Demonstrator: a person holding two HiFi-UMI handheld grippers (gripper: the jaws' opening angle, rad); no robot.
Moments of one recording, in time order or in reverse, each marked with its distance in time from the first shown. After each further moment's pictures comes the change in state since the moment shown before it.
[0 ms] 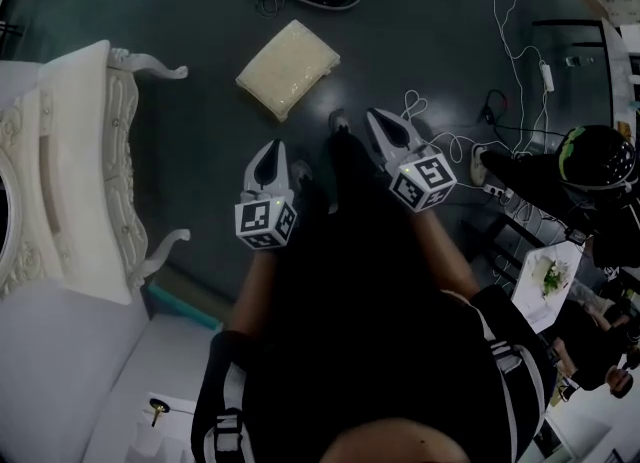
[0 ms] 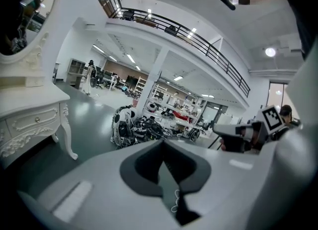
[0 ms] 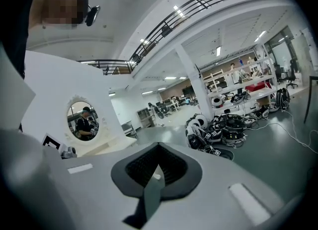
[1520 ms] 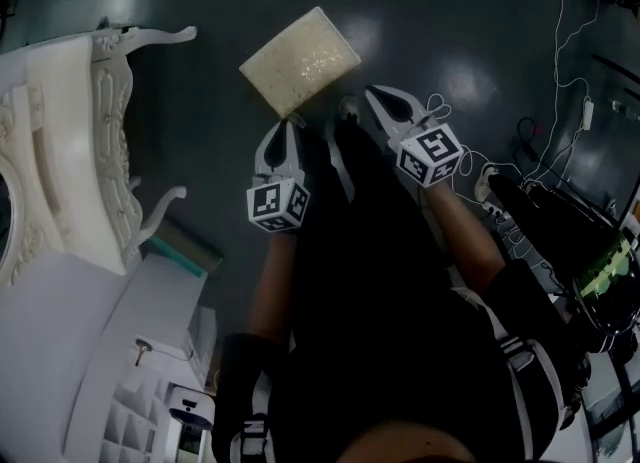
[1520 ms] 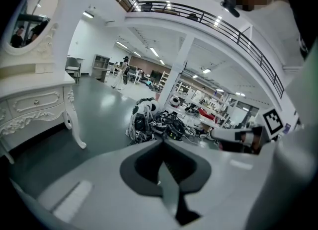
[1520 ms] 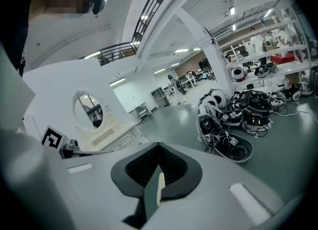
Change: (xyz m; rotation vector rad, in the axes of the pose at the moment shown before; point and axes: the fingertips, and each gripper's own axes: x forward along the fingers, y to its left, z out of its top) left arm 0.223 0.046 -0.010 -0.153 0.067 0.292; right arm 0.207 -0.173 -0.015 0.019 0.290 0.261
